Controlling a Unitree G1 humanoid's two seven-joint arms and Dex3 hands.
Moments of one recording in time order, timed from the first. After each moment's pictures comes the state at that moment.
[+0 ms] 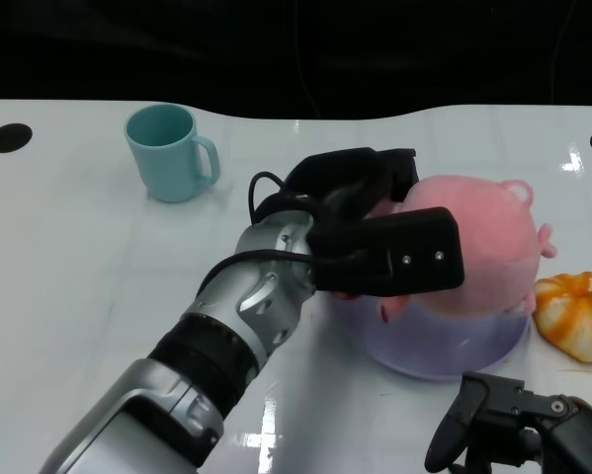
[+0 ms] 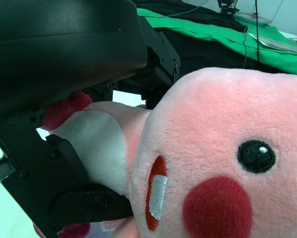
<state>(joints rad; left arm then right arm) -0.87 -0.12 -0.49 0.81 0.62 0.05 0.02 0.49 -0.27 0.13 -0.67 0.02 0.13 0.30</state>
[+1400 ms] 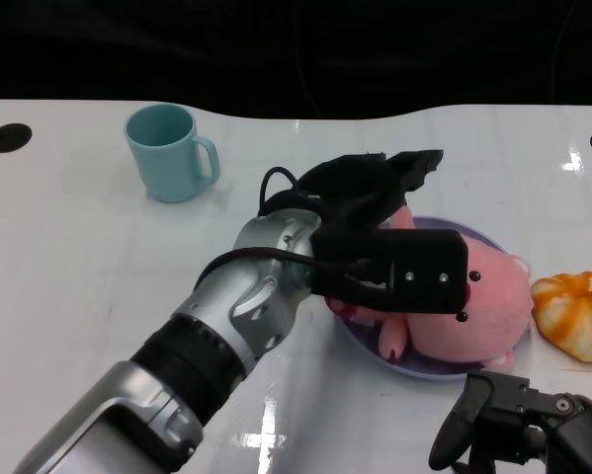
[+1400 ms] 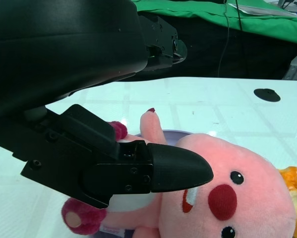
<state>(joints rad) -0.82 -0.02 -0.58 0.59 0.63 0.09 -0.17 0.49 -0.27 0.12 -0.68 0.03 0.13 0.30</state>
